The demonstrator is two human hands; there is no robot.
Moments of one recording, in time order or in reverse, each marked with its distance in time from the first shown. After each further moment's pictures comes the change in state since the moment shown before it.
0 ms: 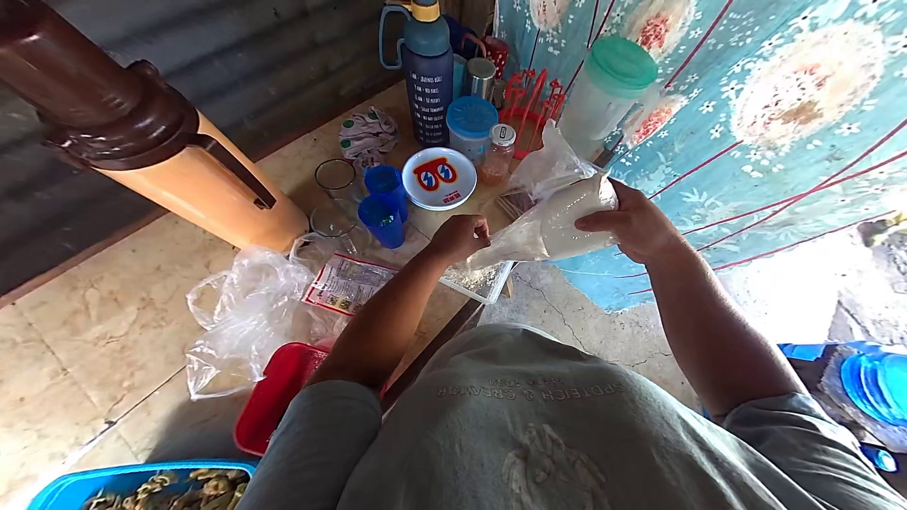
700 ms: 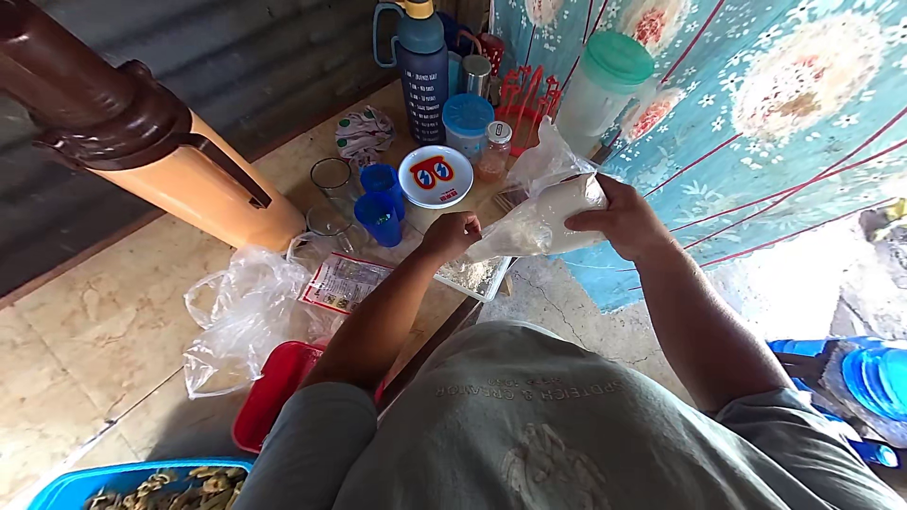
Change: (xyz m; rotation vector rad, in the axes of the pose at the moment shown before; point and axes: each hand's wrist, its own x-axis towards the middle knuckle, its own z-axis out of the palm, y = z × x) left_hand -0.002 -0.007 0.001 -0.022 0.061 -0.057; right_hand -0.001 0.000 0.006 -0.113 0.021 -0.065
